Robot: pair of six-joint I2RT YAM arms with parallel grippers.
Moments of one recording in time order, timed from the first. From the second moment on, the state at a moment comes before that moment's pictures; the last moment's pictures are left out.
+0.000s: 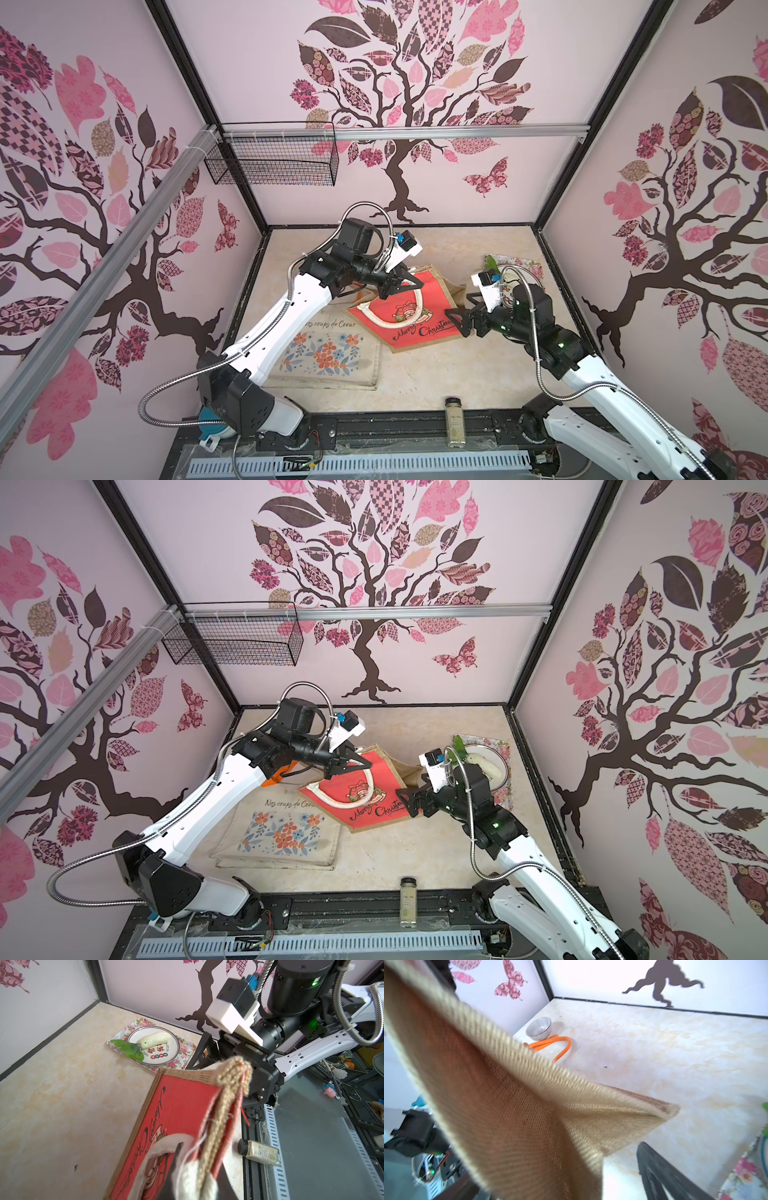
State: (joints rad) left arm -0.55 1.47 1.51 -0.73 0.82 0.32; right arm 0.48 0.82 0.72 -0.31 -0.35 0.17
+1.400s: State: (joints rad) left arm -0.55 1.45 1.49 -0.69 0.82 0.28; right arm 0.48 0.87 0.71 -0.33 -0.57 0.21
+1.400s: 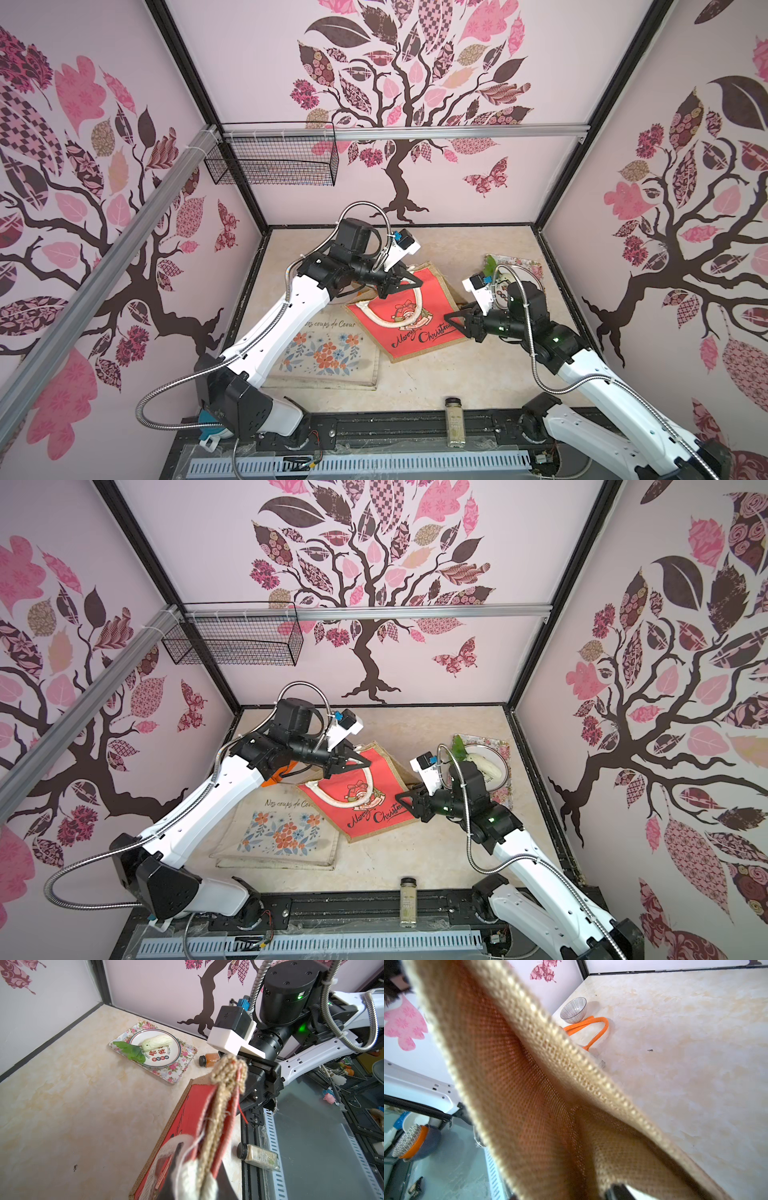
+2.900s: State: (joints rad) left arm -0.54 1.44 1.49 -0.71 0.94 0.28; right arm 0.49 0.89 0.75 -0.16 -0.61 0.09
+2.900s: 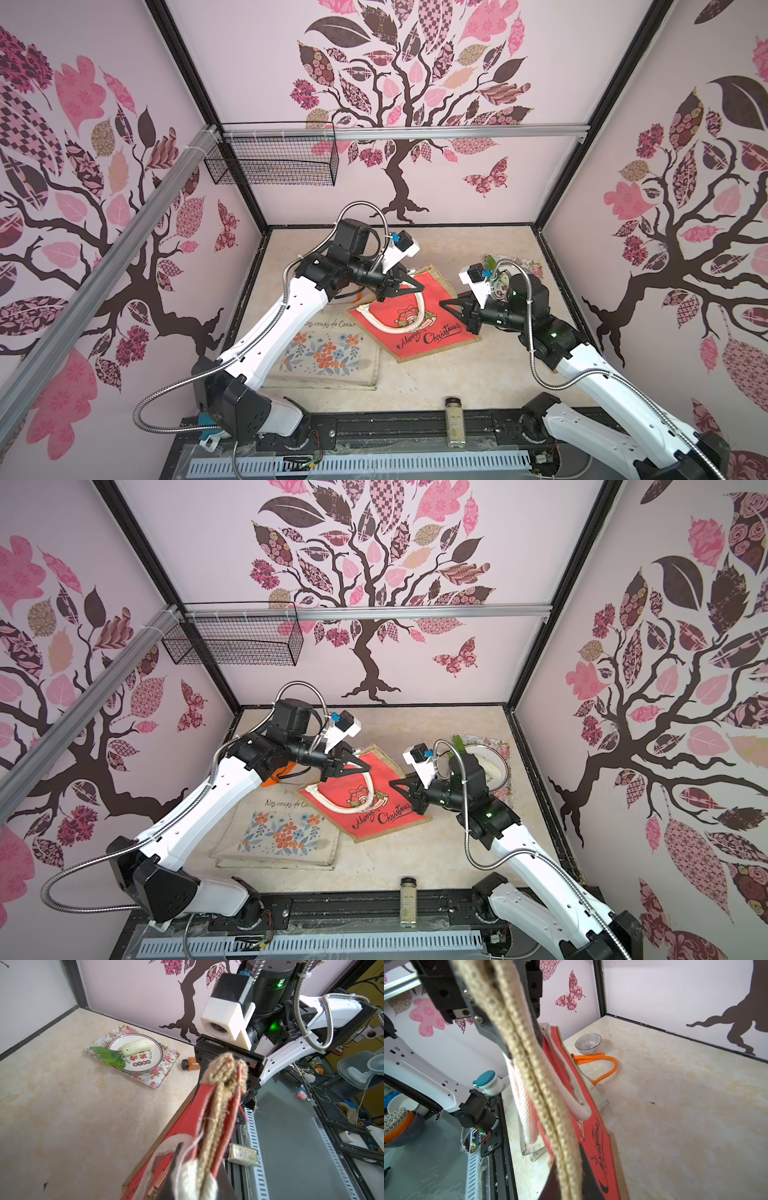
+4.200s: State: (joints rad) left arm -0.54 1.42 1.44 -0.67 0.90 0.27; right arm 0.49 0.85 0.59 -0.12 -0.51 0.27
